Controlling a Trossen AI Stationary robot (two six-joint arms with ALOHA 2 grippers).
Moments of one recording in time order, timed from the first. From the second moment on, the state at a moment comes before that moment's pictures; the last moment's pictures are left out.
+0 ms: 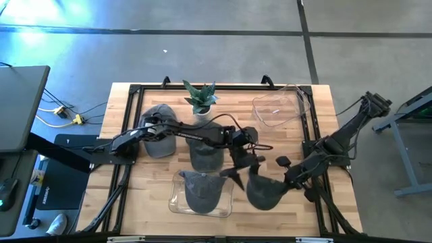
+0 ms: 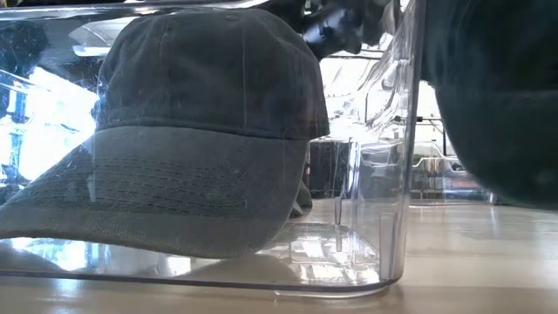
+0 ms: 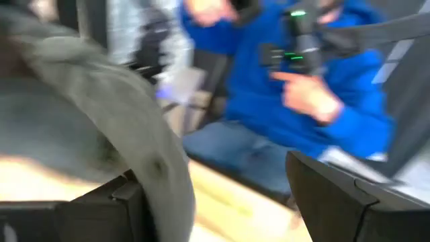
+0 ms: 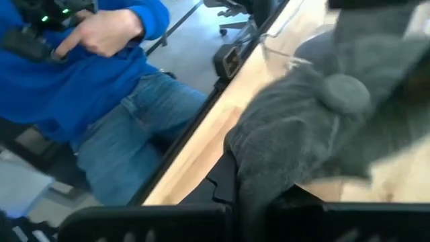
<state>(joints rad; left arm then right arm) -0.04 2.27 1.89 -0.06 1.16 0.26 0.72 0.86 0.61 -0.26 -0.02 0.29</state>
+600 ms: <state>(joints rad) -0.04 2.27 1.93 -0.02 0.99 0.26 0.76 0.86 0.61 -0.31 0.08 0.34</state>
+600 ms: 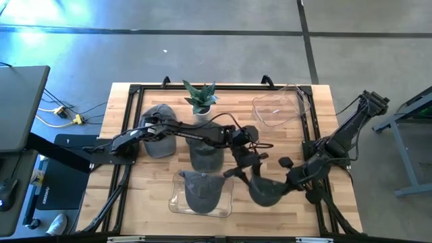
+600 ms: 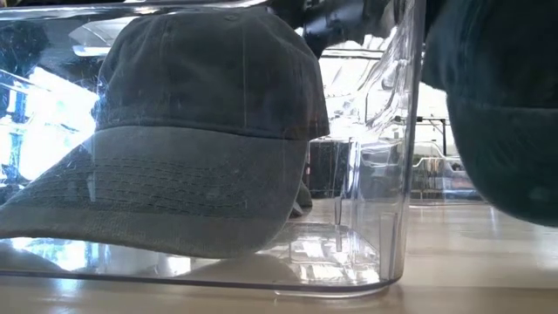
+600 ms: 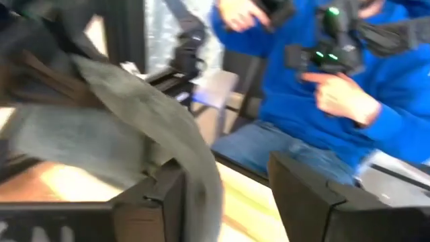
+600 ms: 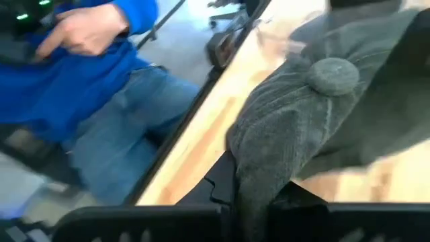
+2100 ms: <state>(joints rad) -0.03 2.27 1.94 -0.05 0.97 0.20 0.71 0.90 0.61 -0.29 0.00 0.44</state>
